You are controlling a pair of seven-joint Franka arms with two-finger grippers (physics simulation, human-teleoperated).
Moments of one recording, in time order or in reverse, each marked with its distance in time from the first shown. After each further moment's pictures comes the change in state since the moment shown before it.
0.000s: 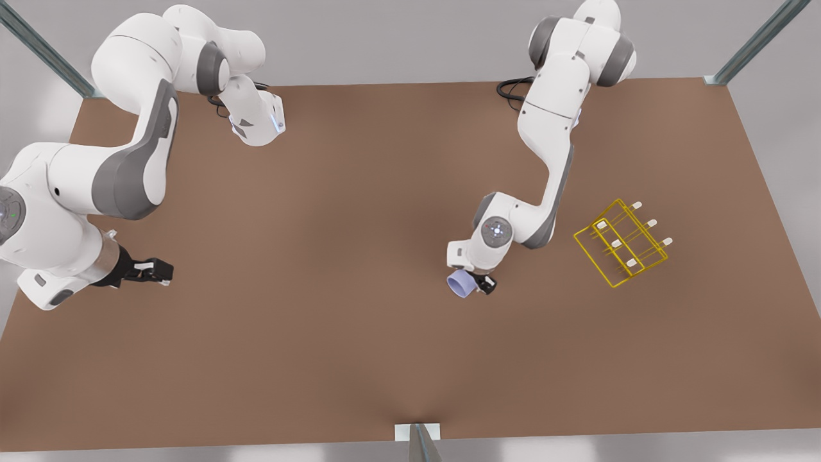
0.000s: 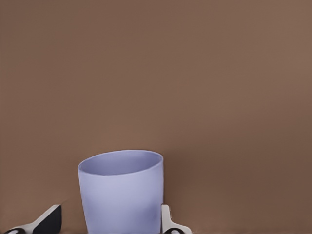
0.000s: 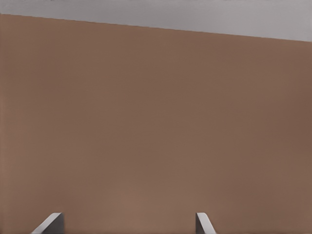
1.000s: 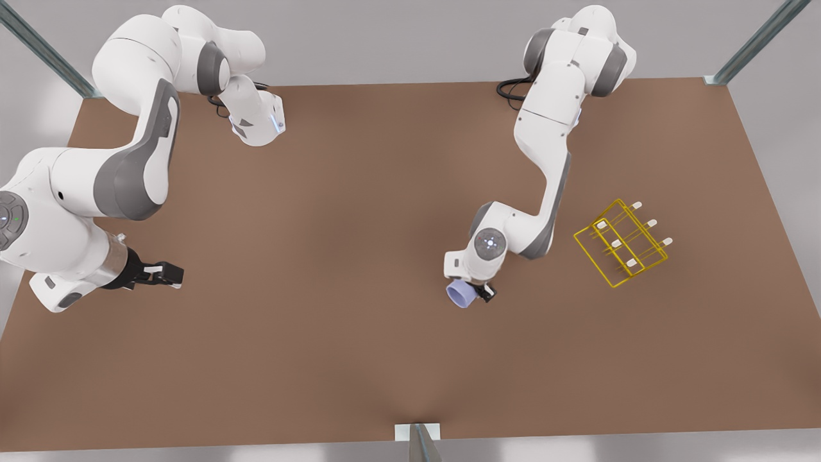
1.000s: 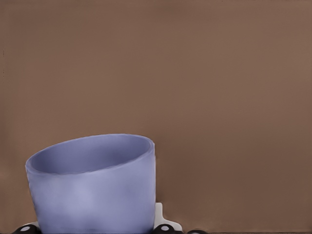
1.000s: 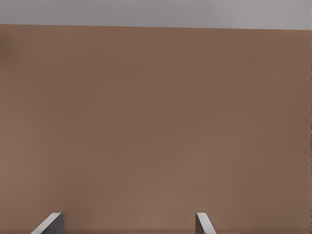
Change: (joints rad) left arm -0.004 0.064 0.023 0.202 0.100 -0.178 -0.046; right arm -0.011 0.002 0.032 -0.006 0.042 0.006 0.063
